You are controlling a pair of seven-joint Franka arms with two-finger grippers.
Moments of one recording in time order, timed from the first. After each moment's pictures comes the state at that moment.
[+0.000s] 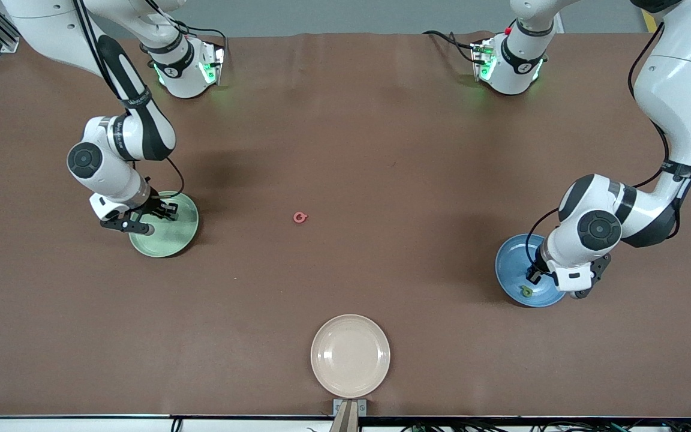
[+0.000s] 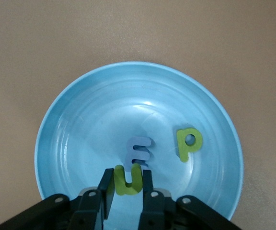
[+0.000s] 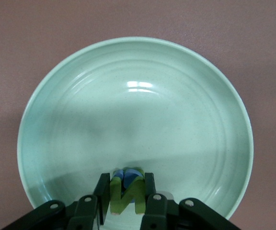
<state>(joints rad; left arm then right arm) 0.48 0.71 -0.68 -1.76 0.69 2.20 -1.40 0.12 0.27 -0.09 -2.41 0.02 2.65 0.18</state>
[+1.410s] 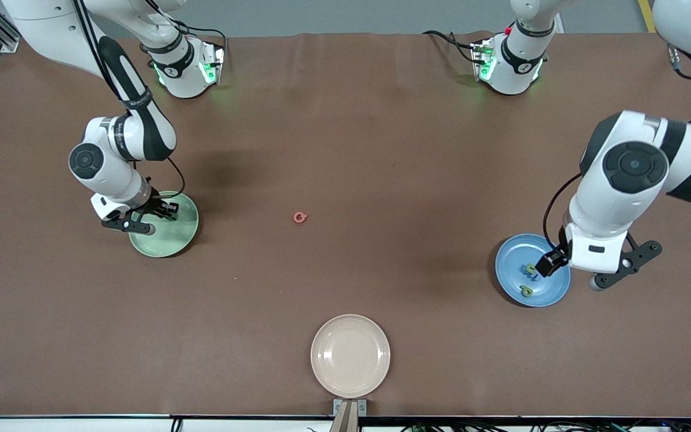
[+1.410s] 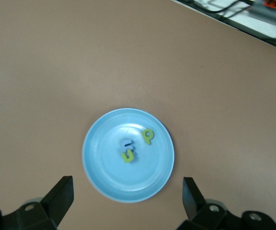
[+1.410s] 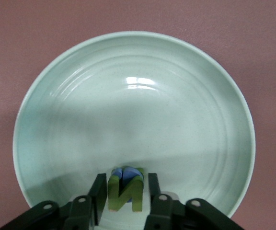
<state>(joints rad) 0.52 0.47 -0.92 -1.59 0.67 1.87 -1.02 0.12 0.27 -0.09 -2.41 0.02 2.65 0.18</state>
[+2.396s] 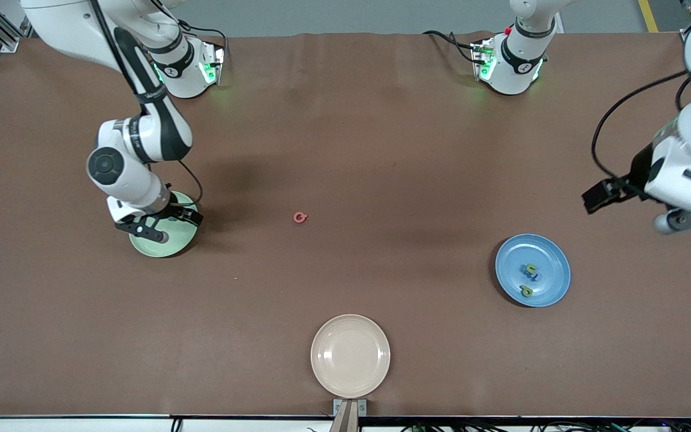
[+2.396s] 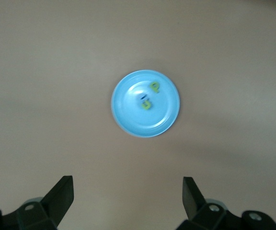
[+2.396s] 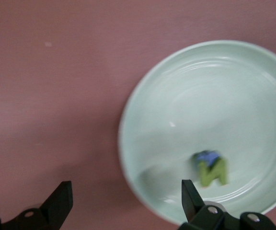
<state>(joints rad) 0.40 0.19 -0.64 -1.39 0.22 1.53 -0.40 0.29 0.26 -0.08 -2.27 0.02 2.51 0.58</state>
